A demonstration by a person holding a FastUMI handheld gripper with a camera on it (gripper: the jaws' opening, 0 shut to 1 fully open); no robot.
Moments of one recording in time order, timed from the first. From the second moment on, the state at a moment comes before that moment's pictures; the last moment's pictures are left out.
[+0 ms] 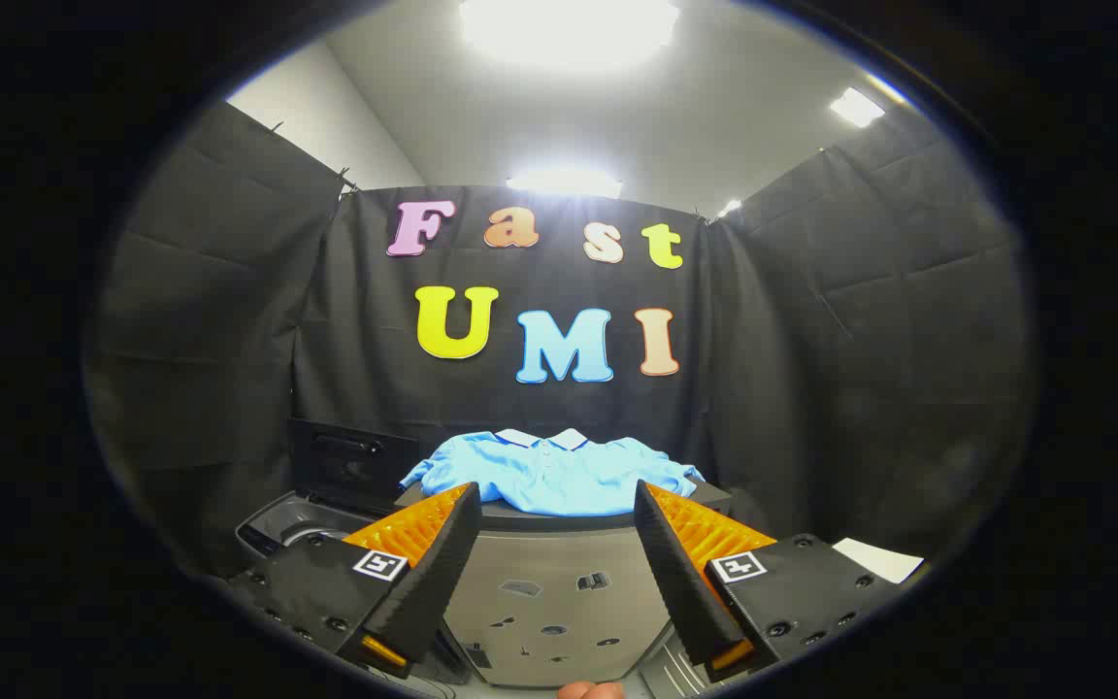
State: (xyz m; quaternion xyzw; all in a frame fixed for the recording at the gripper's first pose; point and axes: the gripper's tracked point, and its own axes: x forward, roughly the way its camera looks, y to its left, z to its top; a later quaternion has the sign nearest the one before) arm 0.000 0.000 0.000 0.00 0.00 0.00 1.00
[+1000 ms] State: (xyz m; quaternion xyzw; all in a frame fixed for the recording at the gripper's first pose) arm 0.021 0.008 -0.005 -0.03 0.00 0.01 1.00
